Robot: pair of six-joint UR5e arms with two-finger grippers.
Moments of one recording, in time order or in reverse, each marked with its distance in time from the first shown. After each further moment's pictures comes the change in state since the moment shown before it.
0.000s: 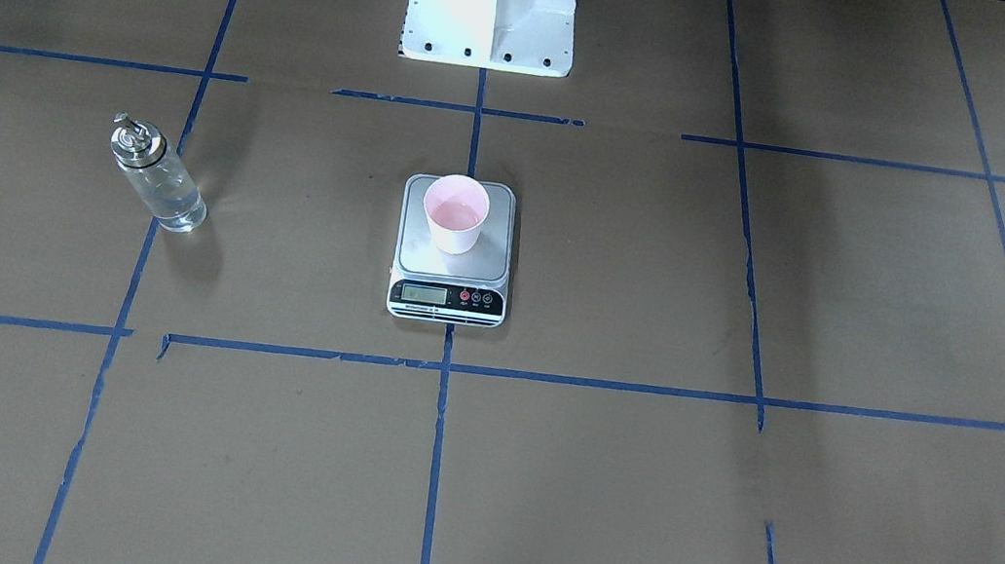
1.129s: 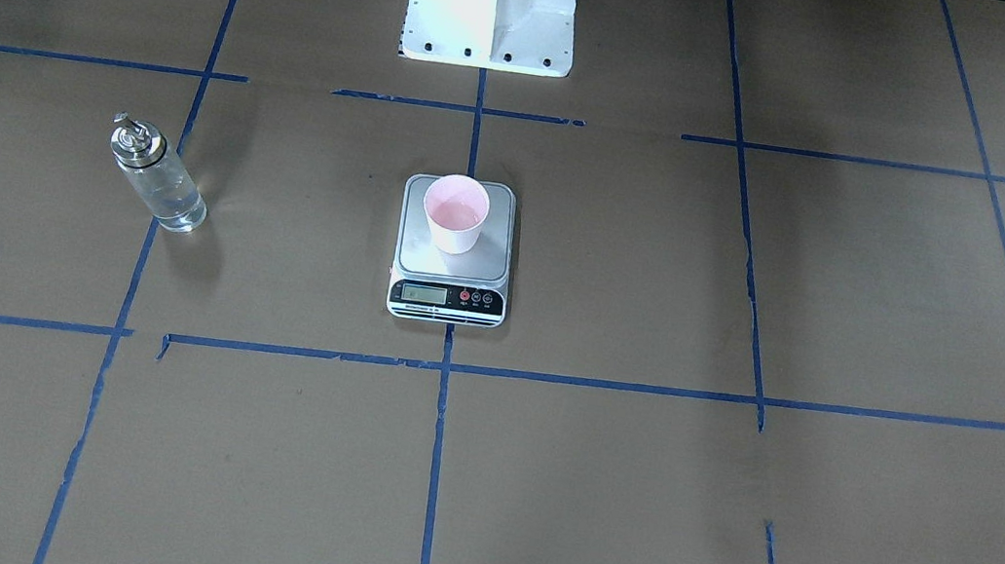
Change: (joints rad) left arm -0.145 0.080 -0.152 0.129 0.038 -0.054; right arm -0.018 -0.016 0.006 -0.215 0.109 -0.059
